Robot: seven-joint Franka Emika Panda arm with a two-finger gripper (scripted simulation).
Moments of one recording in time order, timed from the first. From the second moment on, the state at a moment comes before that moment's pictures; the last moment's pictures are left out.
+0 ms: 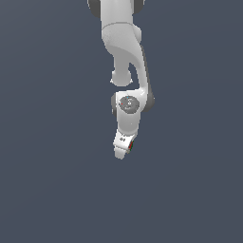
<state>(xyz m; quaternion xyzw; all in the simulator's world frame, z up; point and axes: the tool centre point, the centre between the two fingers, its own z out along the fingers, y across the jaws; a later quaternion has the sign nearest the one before) -0.001 0.026 0.036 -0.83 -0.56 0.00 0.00</state>
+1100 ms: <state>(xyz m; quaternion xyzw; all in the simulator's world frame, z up) -0.005 0.027 0.050 -0.83 -0.56 0.00 0.00</state>
